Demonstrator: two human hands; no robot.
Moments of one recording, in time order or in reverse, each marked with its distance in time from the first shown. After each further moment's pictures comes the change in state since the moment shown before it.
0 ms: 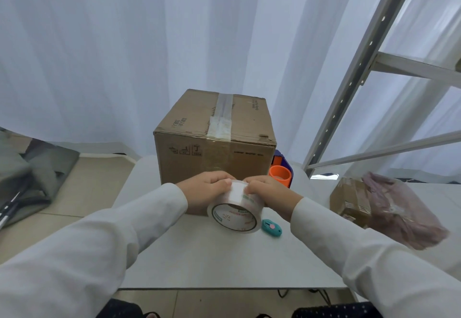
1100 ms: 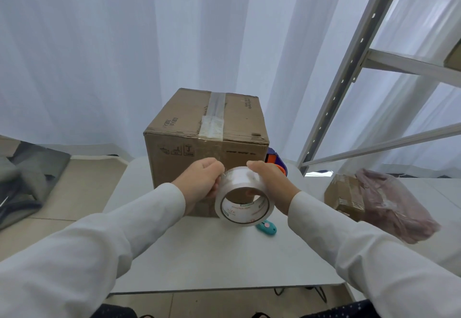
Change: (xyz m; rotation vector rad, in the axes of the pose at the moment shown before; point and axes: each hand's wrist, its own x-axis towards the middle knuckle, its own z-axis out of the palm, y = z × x) left_hand 0.001 0.030 0.011 -0.349 0.299 -0.104; right_hand -0.001 0.001 -0.012 0.323 0.294 0.142
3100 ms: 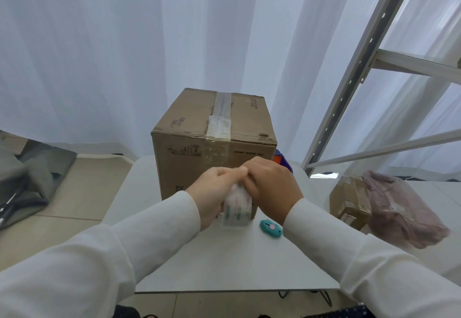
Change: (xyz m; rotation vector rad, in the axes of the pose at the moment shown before) left_hand -0.018 0.004 0.014 -0.288 -0.037 -0.218; right_hand -0.018 -0.002 0.013 -0.930 0.273 -0.883
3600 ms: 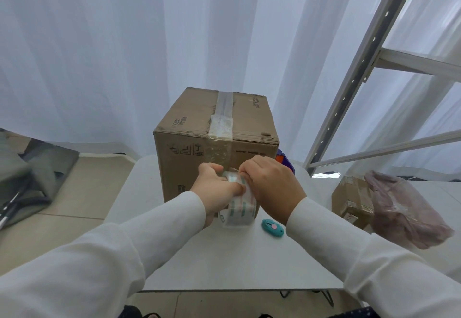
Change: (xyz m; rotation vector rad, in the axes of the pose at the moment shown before) left_hand 0.010 -0.006 -0.004 0.067 0.138 0.042; right_hand 0.002 0.004 0.005 -0.212 0.015 -0.180
